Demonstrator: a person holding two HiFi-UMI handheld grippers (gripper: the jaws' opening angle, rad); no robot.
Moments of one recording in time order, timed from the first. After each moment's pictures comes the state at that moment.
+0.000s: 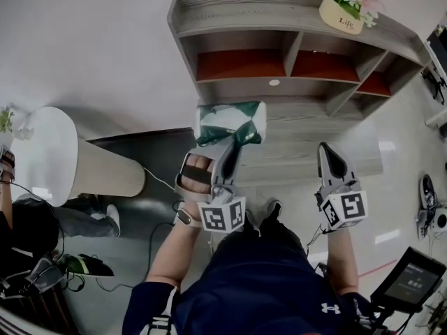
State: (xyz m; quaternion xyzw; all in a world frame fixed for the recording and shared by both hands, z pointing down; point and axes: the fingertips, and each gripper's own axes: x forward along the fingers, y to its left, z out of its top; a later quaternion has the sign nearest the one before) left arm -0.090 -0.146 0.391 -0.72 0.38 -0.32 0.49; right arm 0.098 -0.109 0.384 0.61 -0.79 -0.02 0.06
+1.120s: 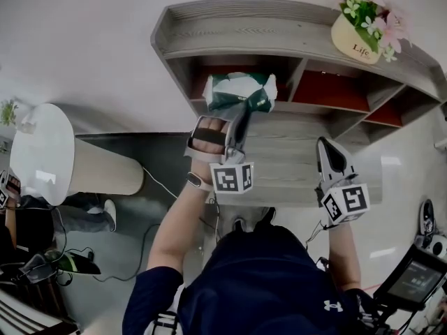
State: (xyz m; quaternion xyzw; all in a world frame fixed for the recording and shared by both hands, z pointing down) left arm -0.026 -0.298 0.384 -0.67 0.40 -0.34 0.52; right arm 0.130 -0.212 0.379 0.56 -0.83 0.00 0.05
